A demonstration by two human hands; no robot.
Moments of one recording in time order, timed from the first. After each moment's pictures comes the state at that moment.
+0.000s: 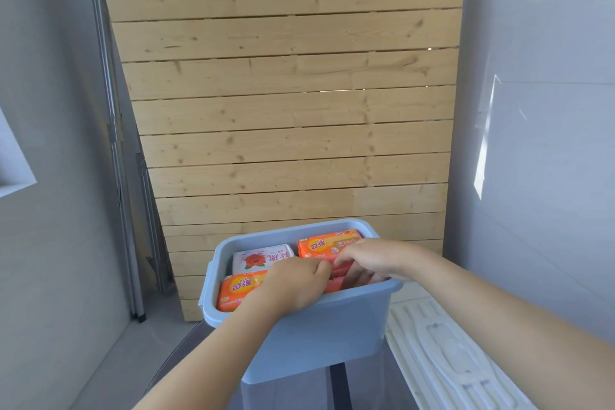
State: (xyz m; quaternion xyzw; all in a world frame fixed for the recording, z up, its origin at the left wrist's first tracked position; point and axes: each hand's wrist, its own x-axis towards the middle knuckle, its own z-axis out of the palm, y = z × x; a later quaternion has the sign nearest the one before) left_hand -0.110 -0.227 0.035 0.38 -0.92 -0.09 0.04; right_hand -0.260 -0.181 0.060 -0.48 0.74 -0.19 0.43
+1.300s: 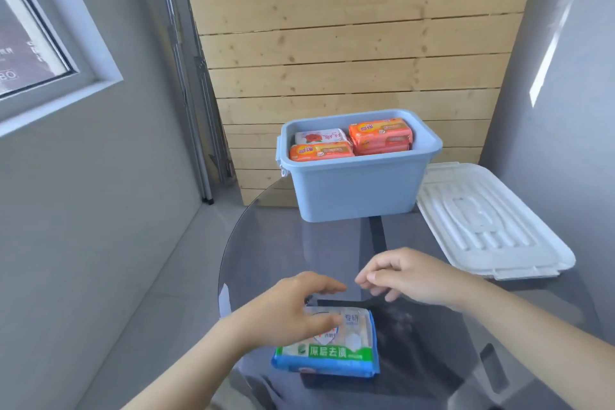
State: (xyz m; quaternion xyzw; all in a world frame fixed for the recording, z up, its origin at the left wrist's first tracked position) left_hand 0.073 -0.055 -0.040 0.34 -0.88 -0.34 0.03; right_hand -0.150 0.000 -0.026 -0.58 0.64 -0.21 0.46
